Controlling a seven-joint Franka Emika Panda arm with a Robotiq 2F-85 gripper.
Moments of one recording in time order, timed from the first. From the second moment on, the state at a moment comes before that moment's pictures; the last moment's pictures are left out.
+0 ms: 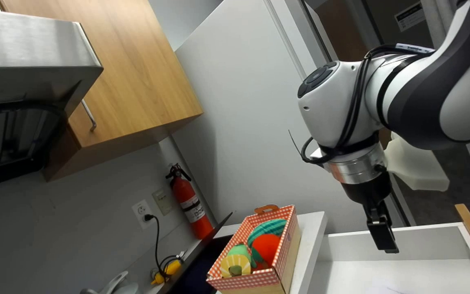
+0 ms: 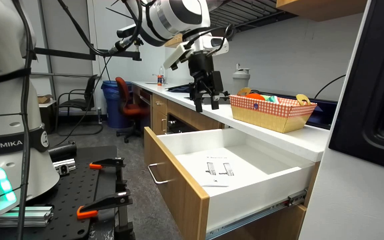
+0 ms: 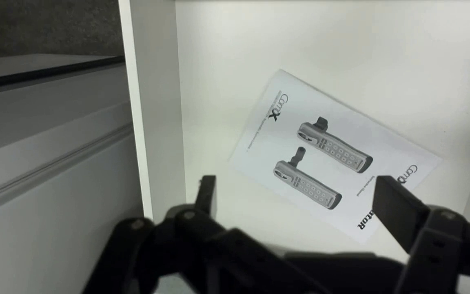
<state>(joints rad) 0.08 -0.10 0.04 -2.51 -0.48 2.41 0.37</state>
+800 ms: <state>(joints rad) 0.06 -0.17 0.04 -2.64 -0.45 2.41 0.37</state>
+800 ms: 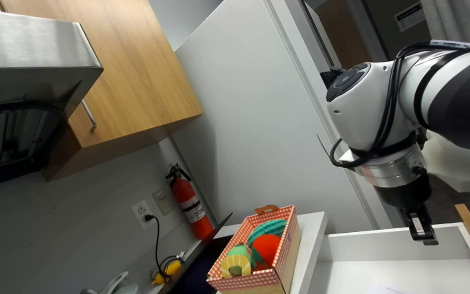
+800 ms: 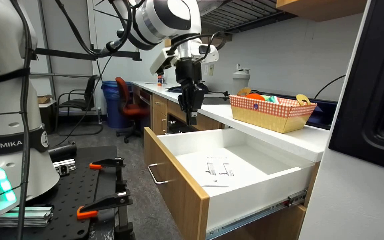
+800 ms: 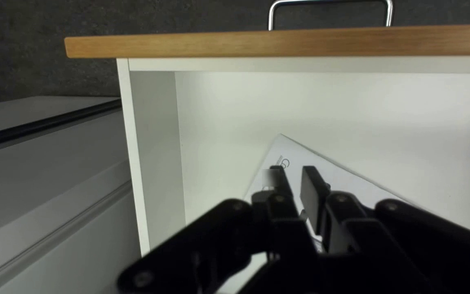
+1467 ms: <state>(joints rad) 0.04 -0.21 0.04 -2.74 -0.39 2.41 0.36</state>
